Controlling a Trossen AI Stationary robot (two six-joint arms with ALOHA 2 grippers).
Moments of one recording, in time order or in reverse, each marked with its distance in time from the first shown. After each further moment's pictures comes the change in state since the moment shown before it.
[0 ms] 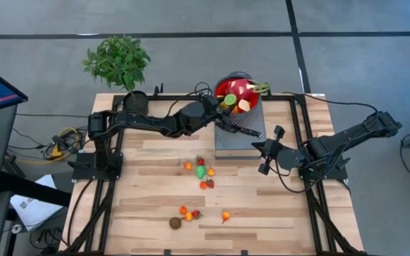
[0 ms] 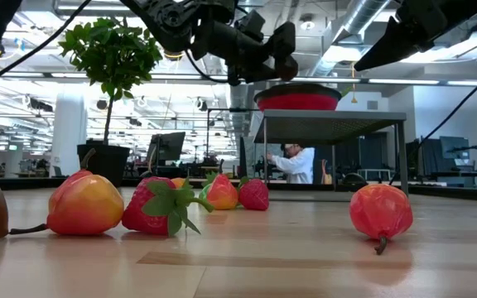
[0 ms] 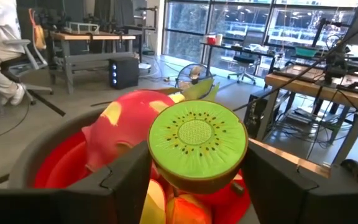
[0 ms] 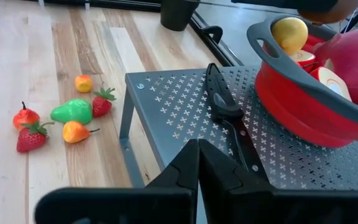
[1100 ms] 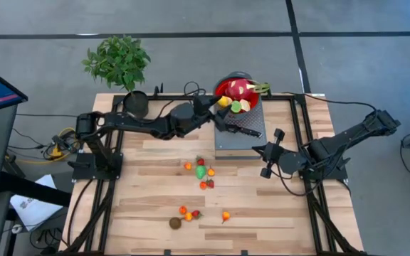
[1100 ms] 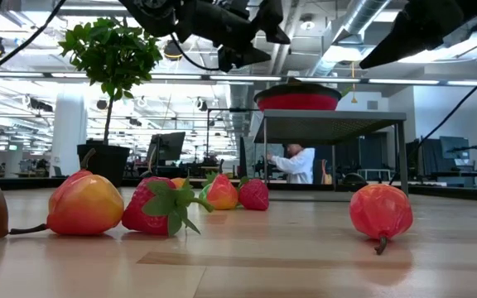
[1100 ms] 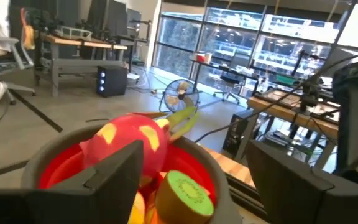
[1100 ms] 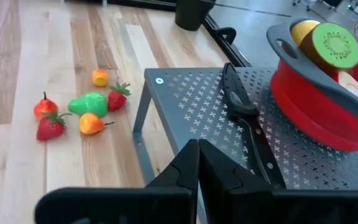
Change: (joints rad) left arm -0.036 -0.126 -0.083 0.027 0.000 -0.075; right arm 0.054 0.000 0.000 -0.020 -0.002 0.003
